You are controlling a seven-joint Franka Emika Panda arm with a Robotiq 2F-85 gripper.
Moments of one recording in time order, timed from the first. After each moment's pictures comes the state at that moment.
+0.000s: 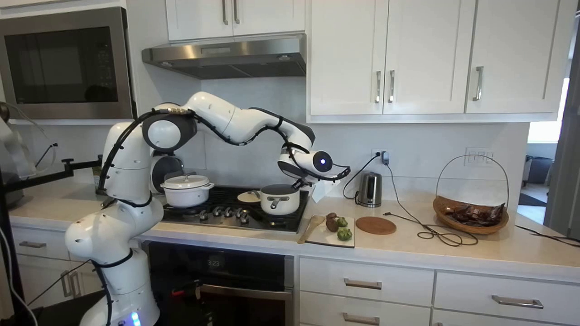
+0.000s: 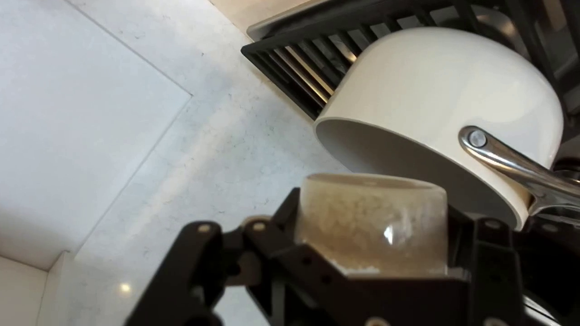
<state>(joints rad) -0.90 0.30 0.71 -1.87 1.07 2.07 -2.60</state>
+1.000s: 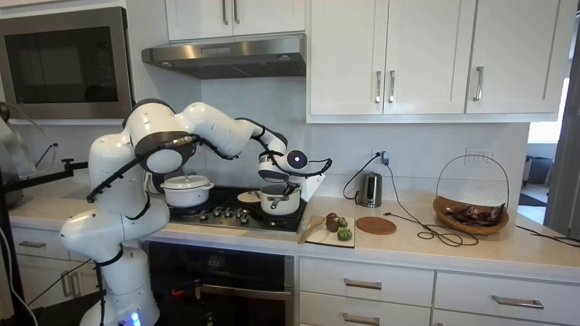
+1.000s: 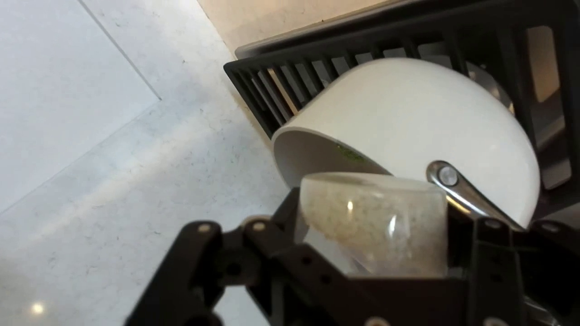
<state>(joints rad) -1.45 0.56 1.48 -2.13 0.65 2.62 -2.60</state>
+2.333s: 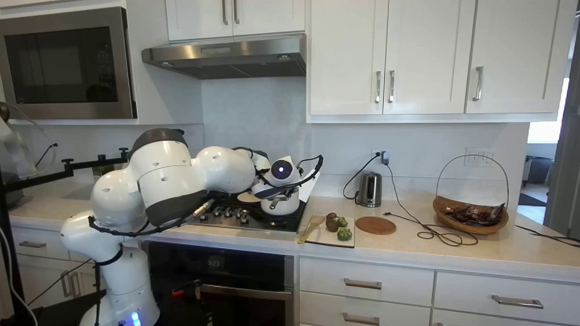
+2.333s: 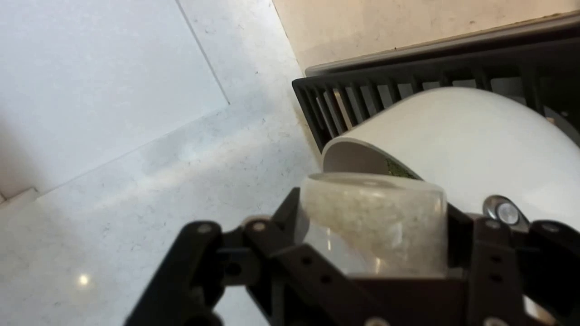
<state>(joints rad) -1.47 0.97 1.56 -2.29 -0.04 3.08 -2.29</state>
